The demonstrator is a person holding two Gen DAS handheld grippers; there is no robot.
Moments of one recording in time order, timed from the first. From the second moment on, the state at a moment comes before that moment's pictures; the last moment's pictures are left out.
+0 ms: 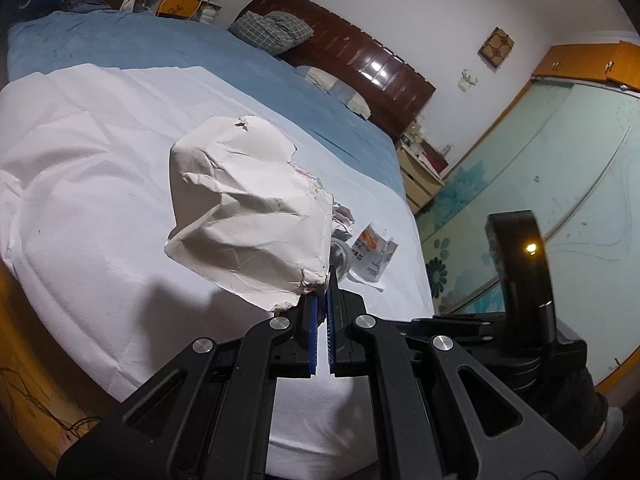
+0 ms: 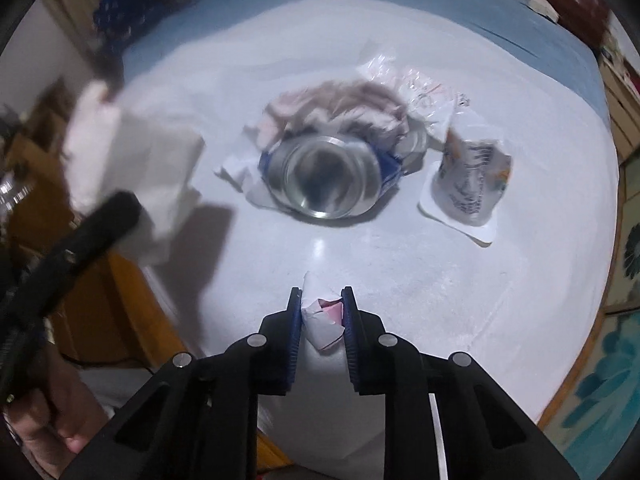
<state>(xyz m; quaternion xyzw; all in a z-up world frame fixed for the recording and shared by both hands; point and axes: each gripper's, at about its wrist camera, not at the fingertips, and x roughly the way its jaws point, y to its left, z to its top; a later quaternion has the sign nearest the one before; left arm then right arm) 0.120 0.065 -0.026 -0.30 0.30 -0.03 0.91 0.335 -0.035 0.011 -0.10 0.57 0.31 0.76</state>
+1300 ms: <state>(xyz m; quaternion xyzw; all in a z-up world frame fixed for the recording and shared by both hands) 0.090 -0.571 -0.107 0.11 0.58 -0.39 0.70 0.015 -0.727 -0.084 0.21 0.57 -0.11 0.79</state>
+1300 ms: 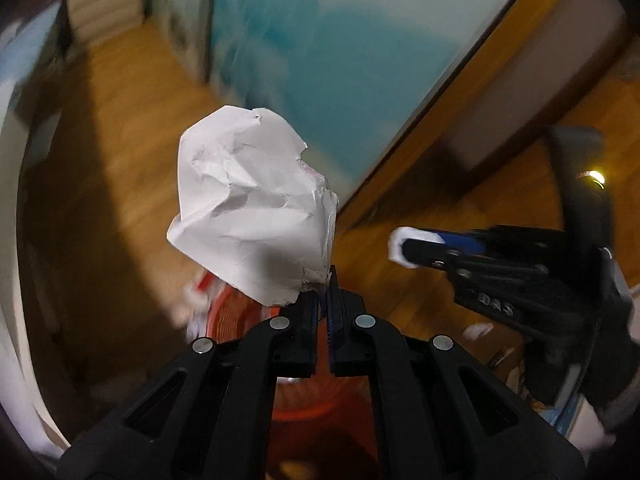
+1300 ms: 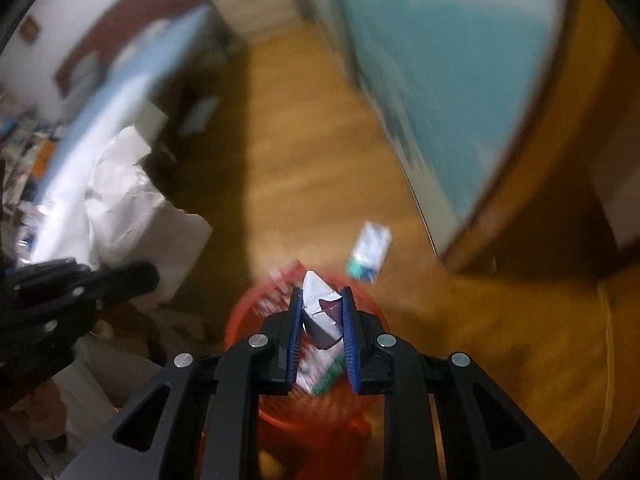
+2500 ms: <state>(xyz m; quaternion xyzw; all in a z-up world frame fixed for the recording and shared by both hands) 0.083 -0.577 -0.204 0.16 0.71 -0.29 0.62 0.023 -0.685 -0.184 0.24 0.58 -0.19 0.75</state>
